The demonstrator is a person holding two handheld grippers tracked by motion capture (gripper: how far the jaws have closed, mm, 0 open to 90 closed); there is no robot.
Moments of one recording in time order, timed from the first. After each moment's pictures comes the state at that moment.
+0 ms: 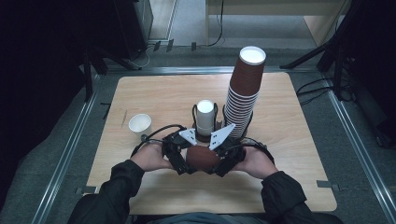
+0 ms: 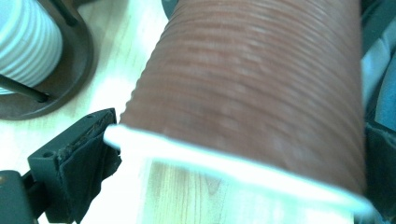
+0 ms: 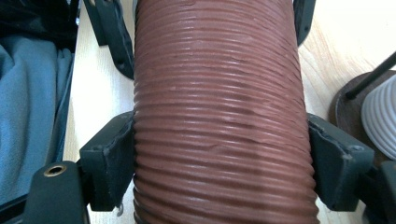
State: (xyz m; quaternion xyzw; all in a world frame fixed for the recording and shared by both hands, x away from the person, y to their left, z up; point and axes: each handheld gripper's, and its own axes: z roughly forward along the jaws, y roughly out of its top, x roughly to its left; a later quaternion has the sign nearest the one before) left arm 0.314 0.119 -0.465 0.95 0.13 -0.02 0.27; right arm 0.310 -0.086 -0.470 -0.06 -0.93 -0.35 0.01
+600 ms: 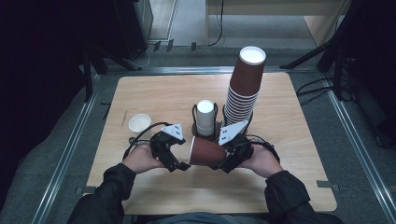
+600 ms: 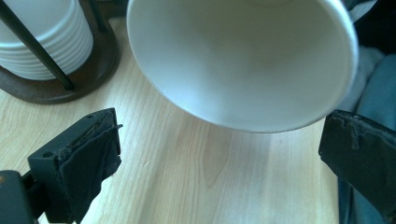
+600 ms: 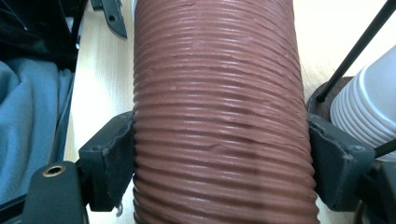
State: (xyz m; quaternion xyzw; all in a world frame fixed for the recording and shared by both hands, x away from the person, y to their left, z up) left arm 0.311 0.152 -0.457 0.92 0.17 -0.04 0.35; right arm 0.315 -0.107 -0.463 -0.08 -0.91 -0.40 0.01
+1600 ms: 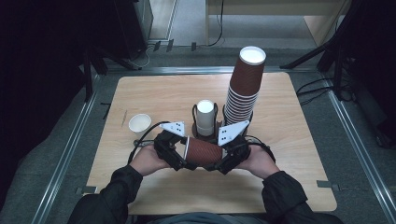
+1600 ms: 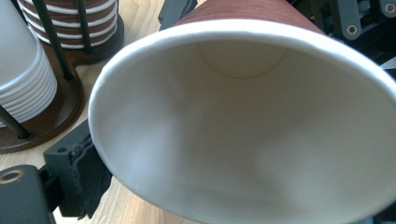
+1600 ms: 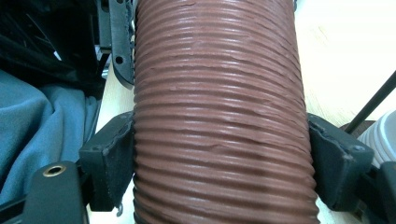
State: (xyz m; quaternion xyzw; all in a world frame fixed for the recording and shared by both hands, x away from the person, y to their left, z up) left arm 0.309 0.139 -0.454 0.89 0.18 -0.09 0.42; right arm 0.309 -0.100 -0.457 -0.05 -0.89 -0.45 0.03
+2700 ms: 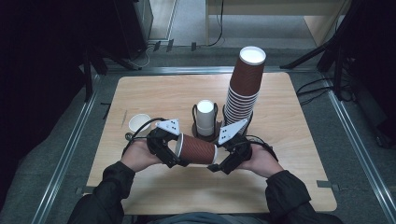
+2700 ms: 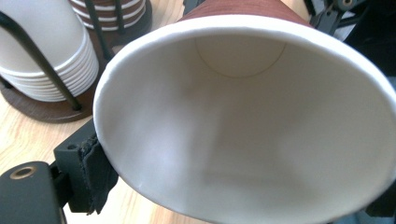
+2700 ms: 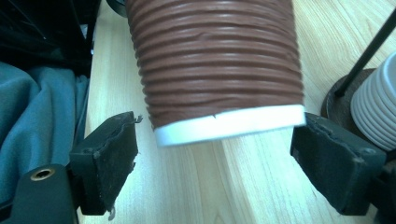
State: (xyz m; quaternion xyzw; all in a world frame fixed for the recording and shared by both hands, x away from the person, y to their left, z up) left arm 0.311 0.155 -0.440 0.92 0.17 -0.03 0.36; right arm 0.316 -0.106 -0.465 -0.09 -0.91 -0.40 0.05
